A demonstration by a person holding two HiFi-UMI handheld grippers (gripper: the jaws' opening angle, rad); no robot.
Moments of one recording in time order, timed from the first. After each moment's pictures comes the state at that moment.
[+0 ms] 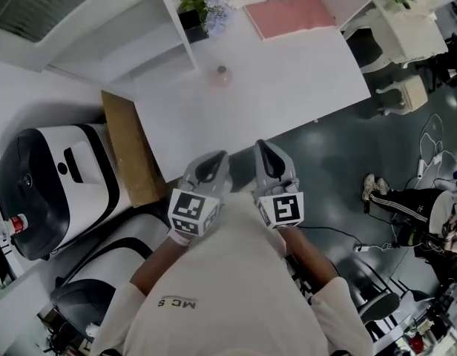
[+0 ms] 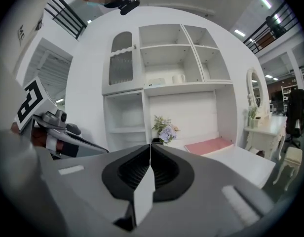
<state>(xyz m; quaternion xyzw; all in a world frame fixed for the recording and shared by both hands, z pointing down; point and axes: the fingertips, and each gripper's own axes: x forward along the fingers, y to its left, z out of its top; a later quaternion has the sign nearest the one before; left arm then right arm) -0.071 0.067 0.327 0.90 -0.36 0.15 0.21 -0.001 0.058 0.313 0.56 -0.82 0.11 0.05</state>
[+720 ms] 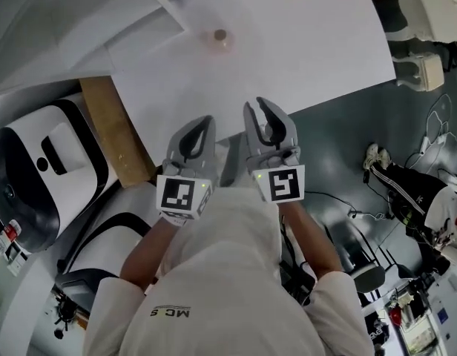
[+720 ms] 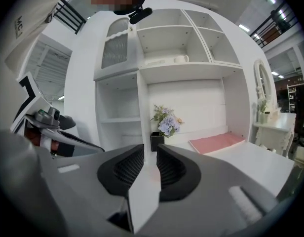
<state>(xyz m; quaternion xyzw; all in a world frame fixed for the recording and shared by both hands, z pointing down) -0.081 -0.032 0.408 0.87 -0.42 0.15 0.21 -0.005 -0.052 0.391 0.55 -0.82 0.11 0.05</state>
